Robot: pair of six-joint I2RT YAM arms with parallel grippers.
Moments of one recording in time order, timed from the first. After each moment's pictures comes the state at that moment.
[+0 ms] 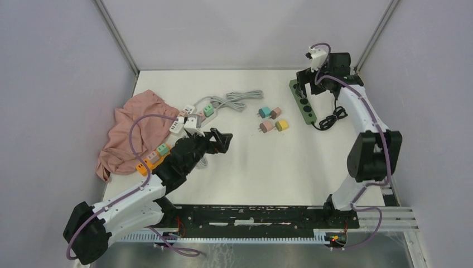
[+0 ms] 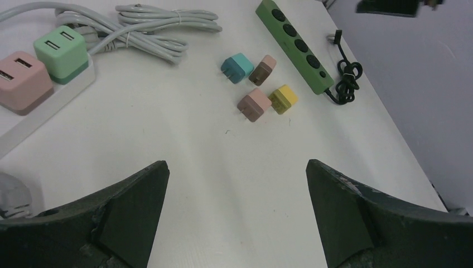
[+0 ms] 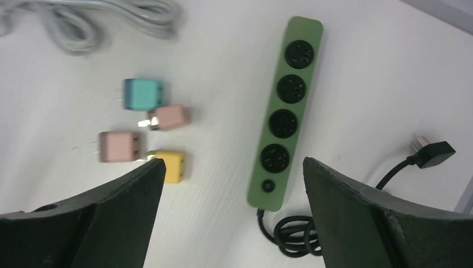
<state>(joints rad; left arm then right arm) -0.76 0.86 0.42 0.29 -0.26 -0.50 0.04 1.82 1.60 -0.53 -0.30 -0.27</state>
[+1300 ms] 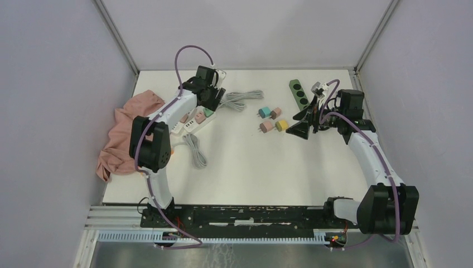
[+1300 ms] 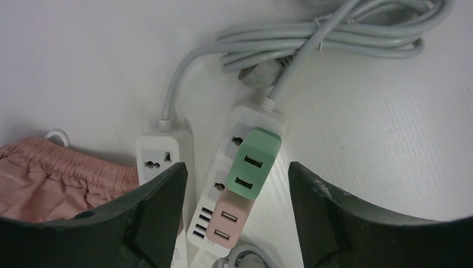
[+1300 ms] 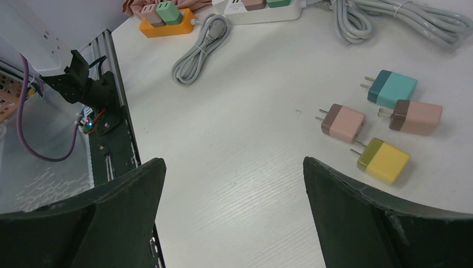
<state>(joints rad) -0.37 1.90 1.56 -0.52 -0.16 0.21 -0.03 1.23 0.94 -0.34 -1.17 -0.19</state>
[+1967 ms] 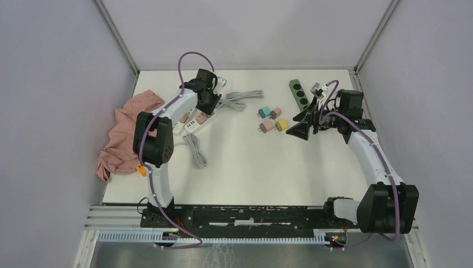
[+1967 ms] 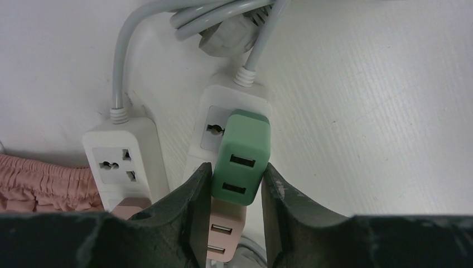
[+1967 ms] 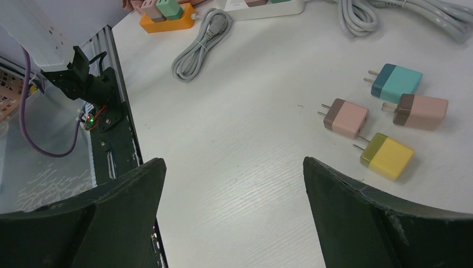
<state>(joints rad) -0.33 2.00 1.59 -0.64 -0.03 0.23 -0.04 1.24 0.94 -0.38 -1.17 -0.22</state>
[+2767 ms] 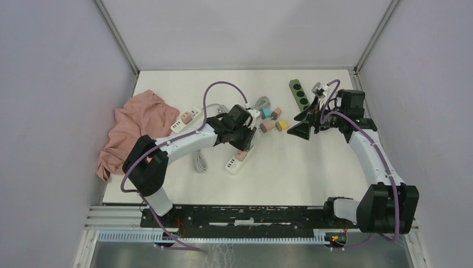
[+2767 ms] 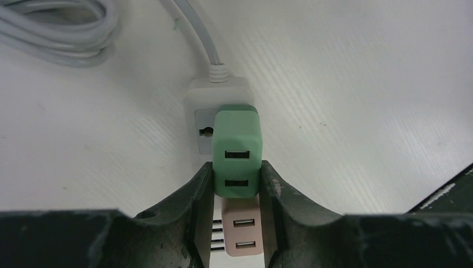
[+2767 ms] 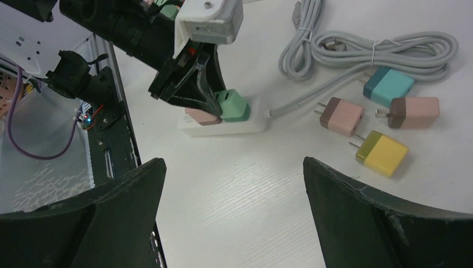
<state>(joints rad) -0.77 1.68 1.20 -0.47 0.08 -0.15 -0.05 1.24 0.96 -0.41 -1.17 -0.24</state>
